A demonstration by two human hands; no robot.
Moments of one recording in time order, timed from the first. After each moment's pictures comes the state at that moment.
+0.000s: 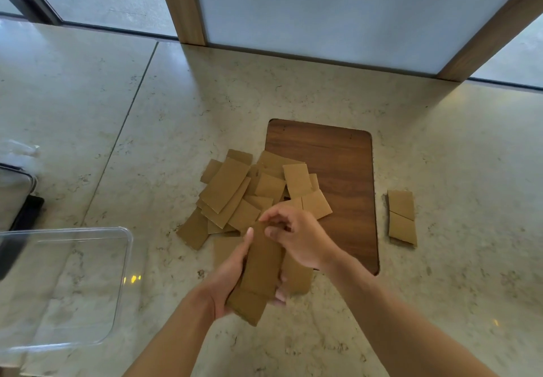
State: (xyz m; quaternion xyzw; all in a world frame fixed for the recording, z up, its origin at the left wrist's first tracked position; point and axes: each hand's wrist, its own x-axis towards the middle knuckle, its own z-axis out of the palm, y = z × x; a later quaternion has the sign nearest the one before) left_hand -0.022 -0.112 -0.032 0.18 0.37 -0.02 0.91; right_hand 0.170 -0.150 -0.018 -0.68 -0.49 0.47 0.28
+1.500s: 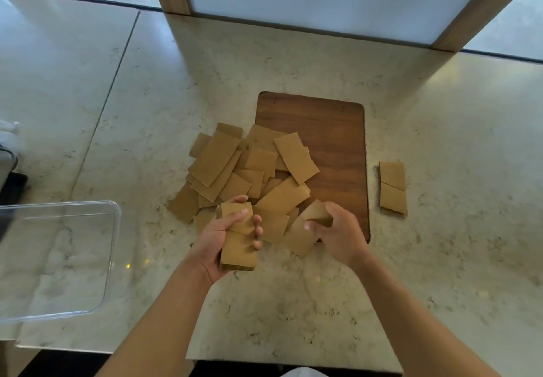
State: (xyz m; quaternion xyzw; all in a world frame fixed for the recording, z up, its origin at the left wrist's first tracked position) left_hand -0.016 -0.115 -0.039 0.09 0.41 0.17 0.89; right_hand 0.210 -0.236 -0.056 -0.82 -0.32 0.40 0.27
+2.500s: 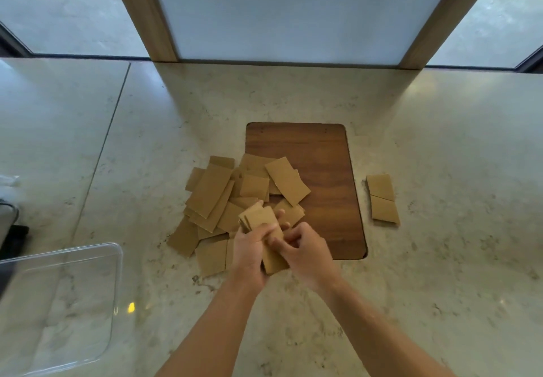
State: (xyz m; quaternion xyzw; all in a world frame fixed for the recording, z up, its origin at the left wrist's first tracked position) left_hand 0.051 -0.126 -0.034 0.15 0.46 0.25 0.84; right_hand 0.146 -0.208 -0.024 -0.82 -0.20 0.43 0.33
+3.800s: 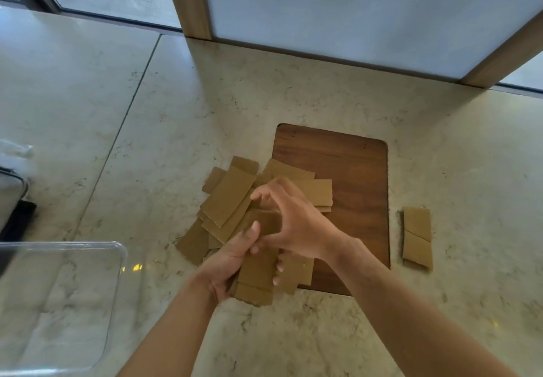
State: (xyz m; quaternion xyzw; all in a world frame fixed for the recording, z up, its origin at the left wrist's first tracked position) left_hand 0.000 -0.061 -0.040 0.19 0.30 0.03 0.93; right_hand 0.189 -0.088 0.002 -0.64 -0.62 0.40 0.21
